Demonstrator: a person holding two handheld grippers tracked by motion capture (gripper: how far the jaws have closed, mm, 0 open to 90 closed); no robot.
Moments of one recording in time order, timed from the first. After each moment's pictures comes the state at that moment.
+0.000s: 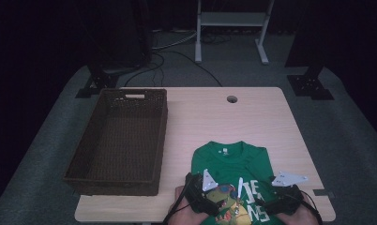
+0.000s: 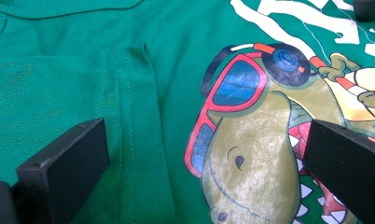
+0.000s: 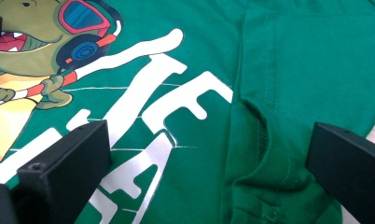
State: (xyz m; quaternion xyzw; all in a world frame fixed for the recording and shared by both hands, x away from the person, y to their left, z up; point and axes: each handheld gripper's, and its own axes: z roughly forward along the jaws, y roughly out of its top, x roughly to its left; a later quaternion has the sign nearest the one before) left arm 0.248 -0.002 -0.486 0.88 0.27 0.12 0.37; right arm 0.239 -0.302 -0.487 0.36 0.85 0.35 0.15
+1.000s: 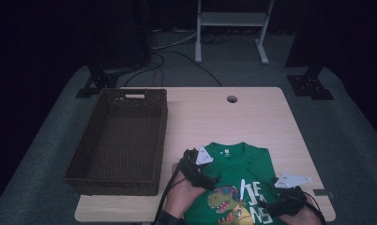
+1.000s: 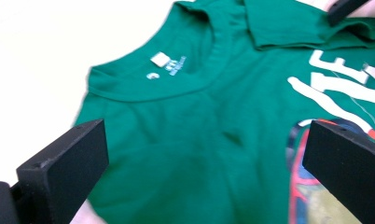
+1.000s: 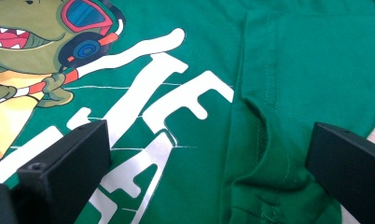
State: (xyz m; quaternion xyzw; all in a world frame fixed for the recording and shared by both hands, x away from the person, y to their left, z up) left arm 0.311 0.009 -0.447 0.87 0.25 0.13 0.40; right arm 0.235 -0.310 -0.487 0.35 0.86 0.35 0.14
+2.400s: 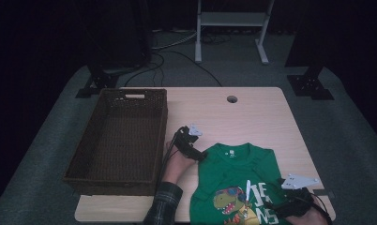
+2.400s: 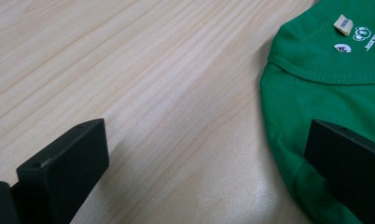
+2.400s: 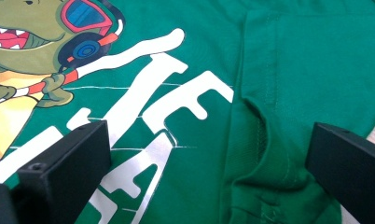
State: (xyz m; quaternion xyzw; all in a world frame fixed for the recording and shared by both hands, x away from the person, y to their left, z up) left arm 0.418 0.033 -0.483 0.88 0.28 0.12 0.36; right arm 0.232 -0.328 -0.487 0.35 0.86 0.35 0.14
